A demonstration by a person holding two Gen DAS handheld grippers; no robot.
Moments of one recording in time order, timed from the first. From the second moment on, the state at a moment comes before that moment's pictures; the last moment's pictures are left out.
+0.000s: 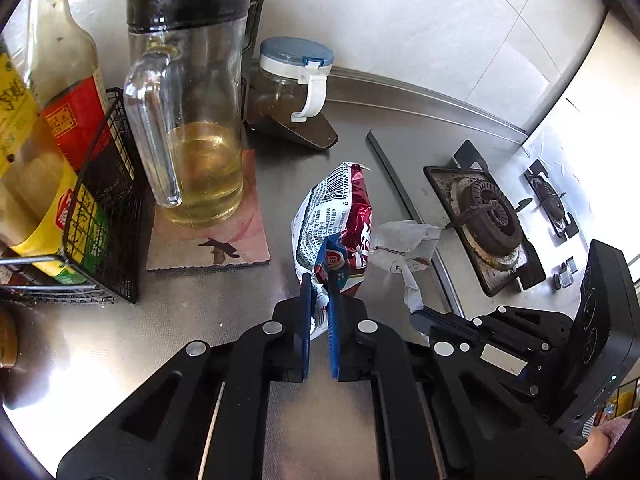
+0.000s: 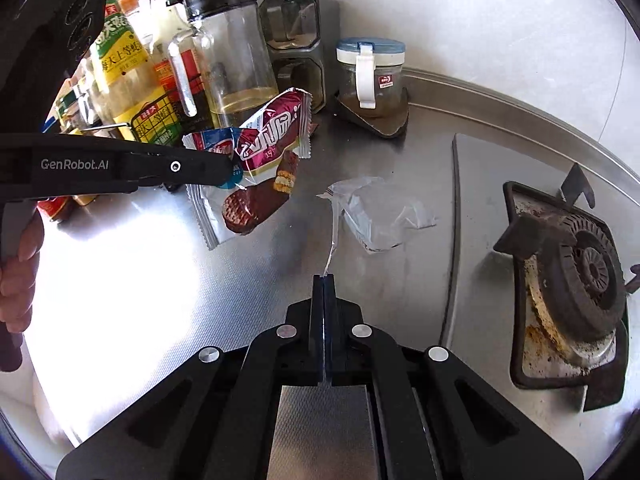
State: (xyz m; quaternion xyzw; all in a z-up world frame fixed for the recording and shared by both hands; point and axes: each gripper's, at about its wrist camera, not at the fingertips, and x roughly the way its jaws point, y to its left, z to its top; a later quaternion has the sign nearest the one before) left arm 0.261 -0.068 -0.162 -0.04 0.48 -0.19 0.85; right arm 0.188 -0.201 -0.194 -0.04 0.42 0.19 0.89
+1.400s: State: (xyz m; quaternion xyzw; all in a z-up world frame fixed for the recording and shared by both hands) left arm -0.119 -0.045 -0.223 -0.08 0.55 -0.16 0.82; right arm -0.134 -0.208 -0.235 -0.01 0.46 0.23 0.86
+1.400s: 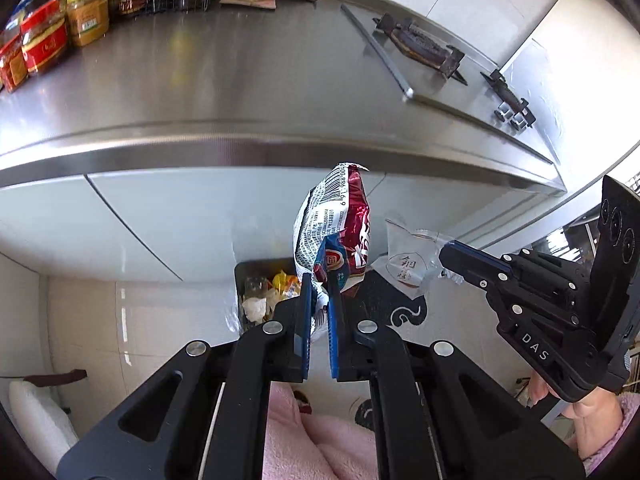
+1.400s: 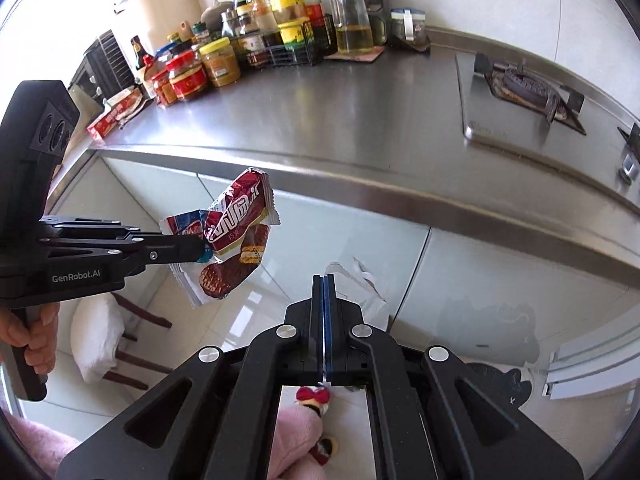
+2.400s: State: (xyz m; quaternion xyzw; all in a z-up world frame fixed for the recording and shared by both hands) left arm -0.044 -0.067 -0.513 -0.06 0.71 -0.10 0.70; right arm -0.048 -0.201 -0.512 0.03 0.66 0.18 0.73
